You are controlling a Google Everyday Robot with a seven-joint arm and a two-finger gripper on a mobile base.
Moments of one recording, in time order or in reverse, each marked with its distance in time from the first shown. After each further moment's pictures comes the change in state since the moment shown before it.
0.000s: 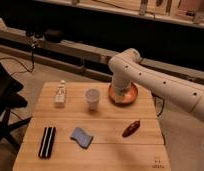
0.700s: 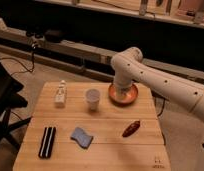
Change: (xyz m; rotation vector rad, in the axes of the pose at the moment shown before) arm 0.024 -0.004 -0.001 -0.015 0.000 0.039
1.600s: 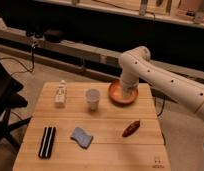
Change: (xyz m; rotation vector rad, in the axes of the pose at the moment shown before) arm 0.022 -0.003 0.001 -0.010 -0.011 0.023
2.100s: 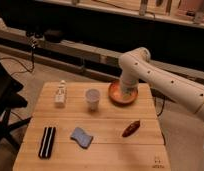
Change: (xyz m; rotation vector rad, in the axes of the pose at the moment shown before) arm -0.023 -0.009 0.003 0.001 -0.006 0.003
